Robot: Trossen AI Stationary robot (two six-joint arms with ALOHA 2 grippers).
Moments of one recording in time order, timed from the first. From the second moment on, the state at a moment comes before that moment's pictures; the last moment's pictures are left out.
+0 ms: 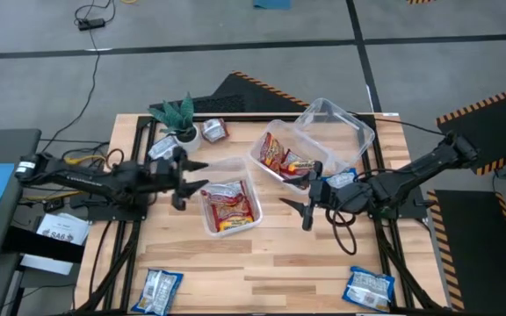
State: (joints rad) left arm -0.08 0.76 0.25 0.84 -0.25 -0.05; right arm 0.41 1.18 0.87 0.10 0.66 0.07
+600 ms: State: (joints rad) left arm -0.08 0.63 0.15 0.95 -0.19 -0.01; right arm 0.35 1.20 0.86 0.10 0.66 0.08
